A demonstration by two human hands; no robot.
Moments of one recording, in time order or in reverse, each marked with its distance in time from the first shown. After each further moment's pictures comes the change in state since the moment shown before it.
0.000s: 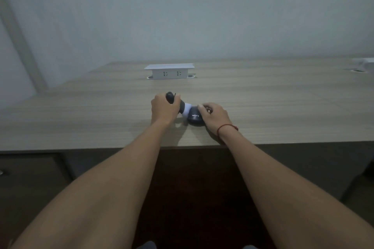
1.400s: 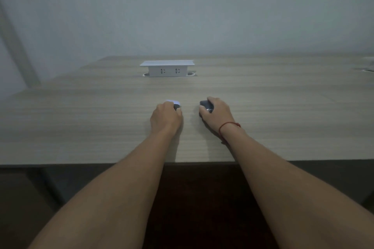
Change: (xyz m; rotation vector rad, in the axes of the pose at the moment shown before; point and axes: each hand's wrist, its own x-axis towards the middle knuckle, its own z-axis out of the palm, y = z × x) left_hand 0.024 -0.025 0.037 0.498 -0.117 0.021; right_hand 0.052 0.011 0.003 -0.146 0.001 -0.068
